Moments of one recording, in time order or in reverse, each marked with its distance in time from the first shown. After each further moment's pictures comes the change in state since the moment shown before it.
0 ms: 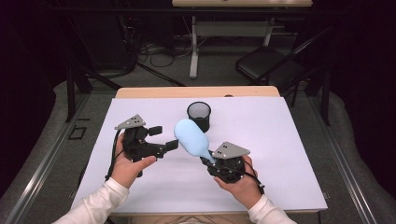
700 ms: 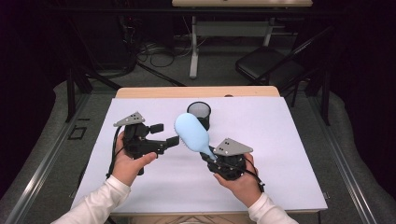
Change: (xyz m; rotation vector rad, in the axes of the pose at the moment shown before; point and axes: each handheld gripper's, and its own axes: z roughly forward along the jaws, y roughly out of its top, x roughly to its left) left arm -0.001 0.007 0.001 -0.026 -0.023 -0.029; right arm -0.001 0.011 -0.006 -0.051 -0.017 0.012
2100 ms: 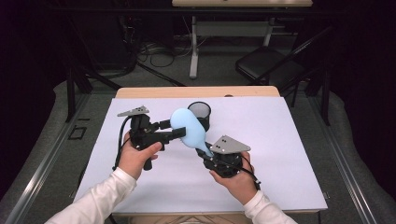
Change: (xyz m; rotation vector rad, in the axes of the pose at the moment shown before) left arm 0.000 0.015 0.016 -0.026 -0.094 -0.111; right arm 0.005 0.011 0.003 -0.055 -0.003 -0.005
